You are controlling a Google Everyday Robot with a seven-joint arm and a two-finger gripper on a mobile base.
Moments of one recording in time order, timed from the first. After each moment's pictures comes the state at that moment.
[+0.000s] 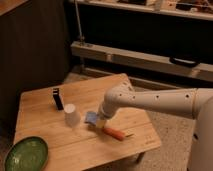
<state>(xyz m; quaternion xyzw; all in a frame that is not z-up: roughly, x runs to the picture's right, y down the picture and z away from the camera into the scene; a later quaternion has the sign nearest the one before) -0.043 0.164 0.800 -0.31 -0.15 0.12 0.93</state>
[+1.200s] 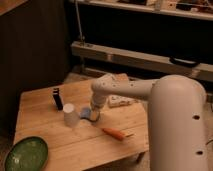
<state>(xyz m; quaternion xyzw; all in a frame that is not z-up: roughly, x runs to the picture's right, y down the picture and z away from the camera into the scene) -0.074 0.127 0.882 -0.34 -0.10 0.08 0.93</state>
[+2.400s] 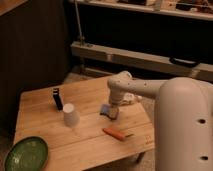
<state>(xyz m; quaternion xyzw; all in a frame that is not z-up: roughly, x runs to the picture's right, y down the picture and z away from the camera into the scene) 0.060 0.136 0.884 -0.34 -0.01 0.12 0.93</state>
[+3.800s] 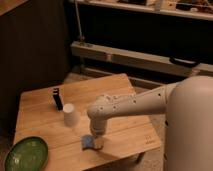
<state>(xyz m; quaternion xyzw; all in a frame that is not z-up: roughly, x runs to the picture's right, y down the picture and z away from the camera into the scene) -0.075 0.256 0.779 -0.39 -0.11 -0.06 0.91</state>
